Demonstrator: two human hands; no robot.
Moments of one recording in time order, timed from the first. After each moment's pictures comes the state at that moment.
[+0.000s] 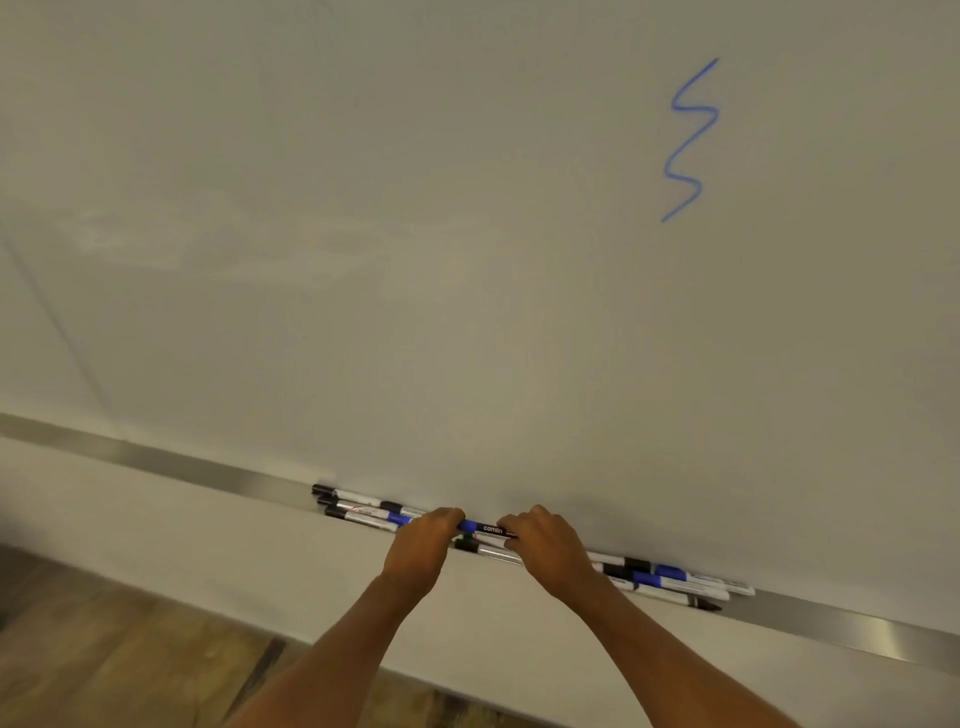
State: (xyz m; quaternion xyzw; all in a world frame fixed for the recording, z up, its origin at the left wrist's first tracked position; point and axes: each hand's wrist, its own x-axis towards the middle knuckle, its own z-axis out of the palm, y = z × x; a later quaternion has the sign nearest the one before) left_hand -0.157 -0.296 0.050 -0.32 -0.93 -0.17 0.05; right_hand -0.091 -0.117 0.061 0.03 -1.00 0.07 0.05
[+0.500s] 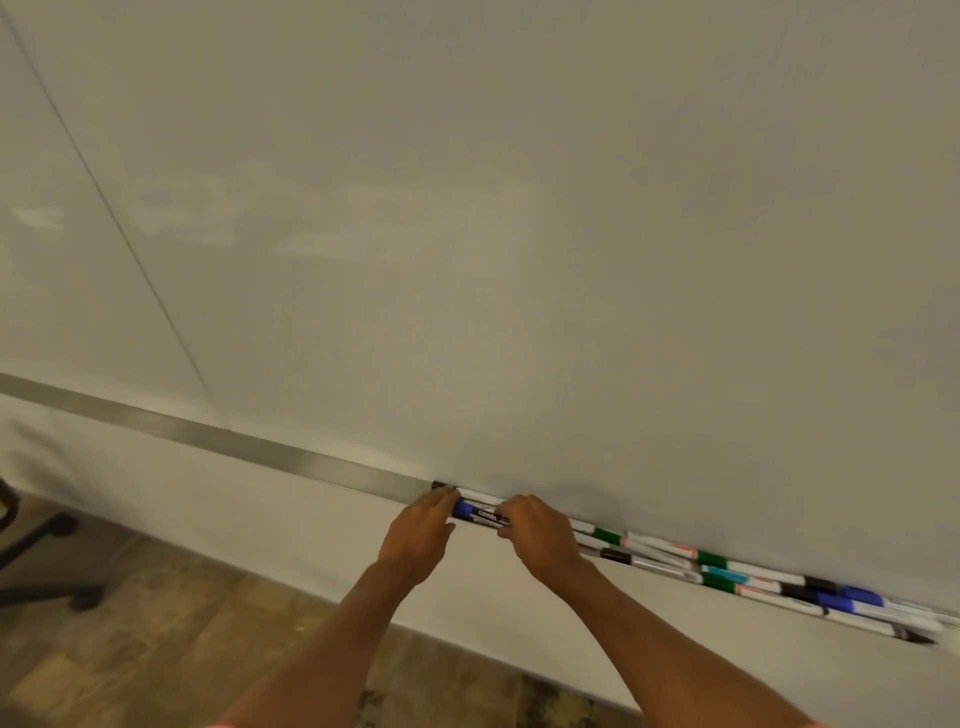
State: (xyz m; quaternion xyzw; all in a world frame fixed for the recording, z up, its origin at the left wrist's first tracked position) left_hand -0.289 -0.488 0.011 -0.29 -0.94 -0.18 0.06; right_hand -0.231 -0.310 0.032 -0.02 -0.99 0.13 0.01
